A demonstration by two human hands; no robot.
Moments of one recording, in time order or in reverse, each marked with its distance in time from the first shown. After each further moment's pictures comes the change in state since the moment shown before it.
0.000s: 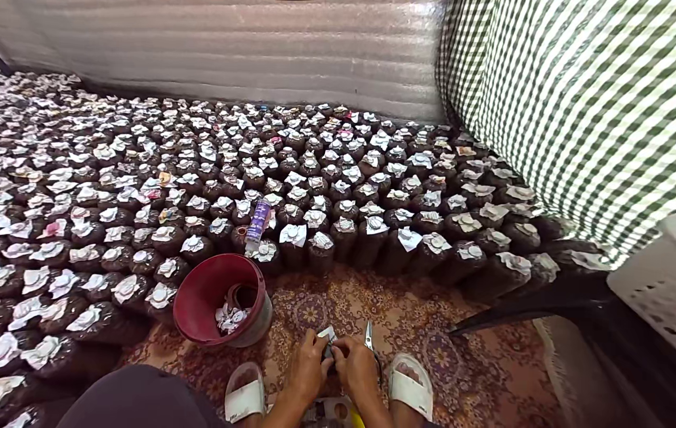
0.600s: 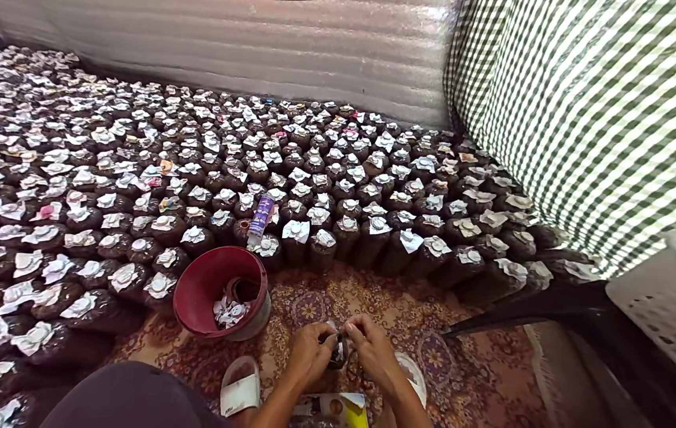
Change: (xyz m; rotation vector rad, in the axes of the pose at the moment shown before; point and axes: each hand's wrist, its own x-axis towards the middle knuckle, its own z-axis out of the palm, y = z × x) left_hand 0.005 0.013 -0.037 -0.504 0.006 0.031; right_hand -0.005 -0.022 -0.062 0.450 -0.092 -0.137
